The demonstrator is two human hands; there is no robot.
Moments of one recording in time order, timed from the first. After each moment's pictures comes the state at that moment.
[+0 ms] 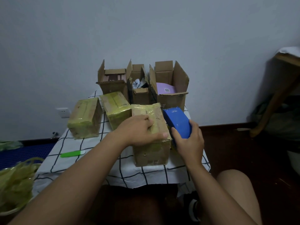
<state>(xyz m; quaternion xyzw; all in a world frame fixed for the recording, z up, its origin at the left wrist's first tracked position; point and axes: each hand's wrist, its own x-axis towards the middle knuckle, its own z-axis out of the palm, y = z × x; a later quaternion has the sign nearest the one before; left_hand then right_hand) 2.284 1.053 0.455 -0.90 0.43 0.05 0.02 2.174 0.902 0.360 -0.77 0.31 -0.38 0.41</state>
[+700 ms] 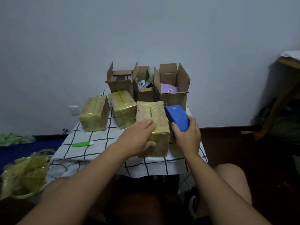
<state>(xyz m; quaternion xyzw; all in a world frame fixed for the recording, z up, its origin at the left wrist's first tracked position) 2.240 1.085 0.431 -0.87 0.49 -0.05 -0.02 2.169 0.904 0.367 -0.79 0.32 -0.35 0.40</state>
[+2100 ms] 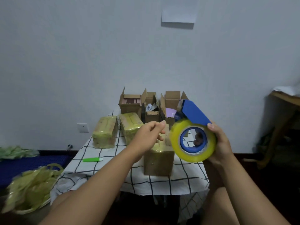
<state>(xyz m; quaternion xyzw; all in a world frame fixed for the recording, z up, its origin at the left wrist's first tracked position) 2.199 1.090 0.510 -0.75 0.27 0.11 -0.60 2.106 0.880 0.481 -0.53 -0.04 -0.23 0.81</state>
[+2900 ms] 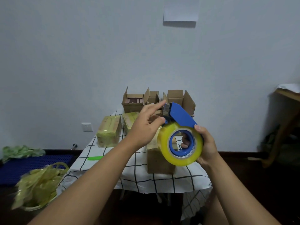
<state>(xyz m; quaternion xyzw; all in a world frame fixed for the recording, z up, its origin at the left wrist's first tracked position) 2.190 1.108 0.540 -0.70 0.39 -0.02 -0.60 2.126 0.917 0.470 -0.51 -0.08 -0.13 0.85</state>
